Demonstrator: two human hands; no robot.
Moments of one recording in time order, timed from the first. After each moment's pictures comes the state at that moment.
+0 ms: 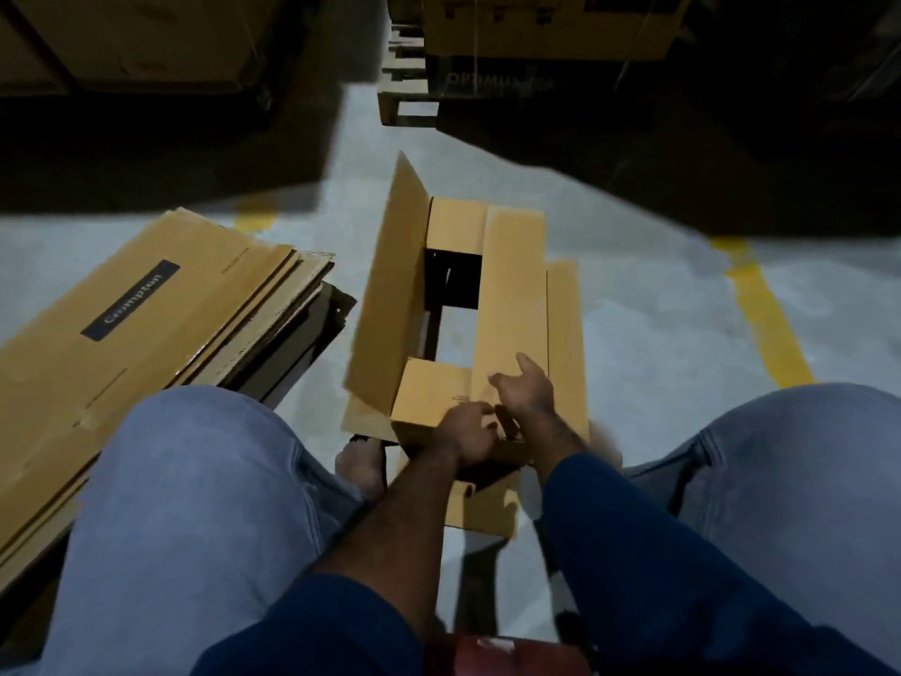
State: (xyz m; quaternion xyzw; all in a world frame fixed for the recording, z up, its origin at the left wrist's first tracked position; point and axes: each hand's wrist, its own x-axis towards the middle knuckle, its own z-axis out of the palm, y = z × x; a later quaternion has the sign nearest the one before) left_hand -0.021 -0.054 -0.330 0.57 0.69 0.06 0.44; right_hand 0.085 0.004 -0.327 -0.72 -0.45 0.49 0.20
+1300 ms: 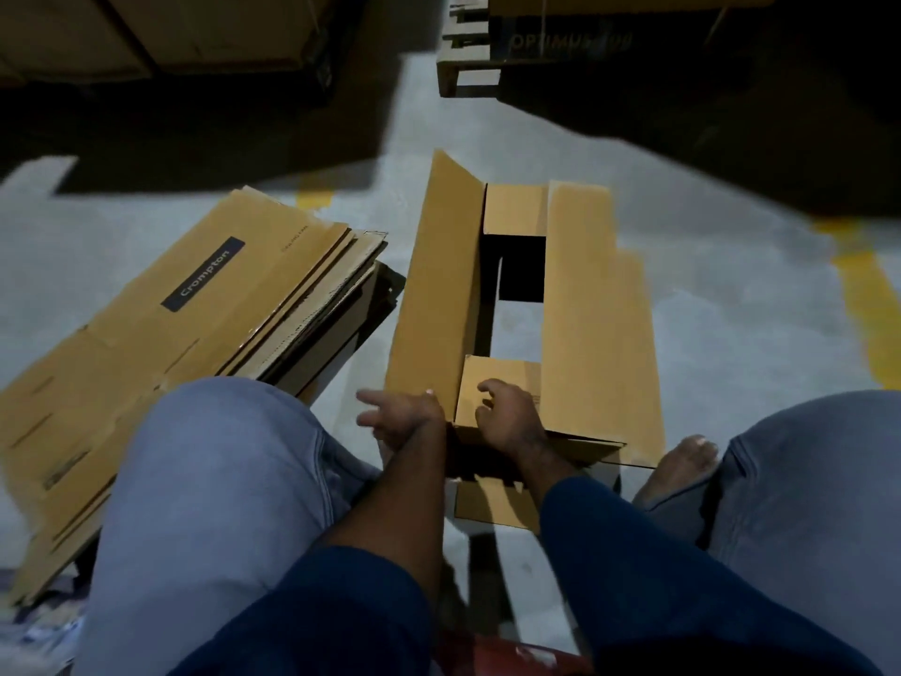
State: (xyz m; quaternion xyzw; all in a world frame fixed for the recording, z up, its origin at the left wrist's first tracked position) left_hand -0.095 -0.064 -0.318 0.01 0.93 0.28 0.24; right_hand 0.017 -0.037 -0.361 -0.61 -0.67 0.42 0.06
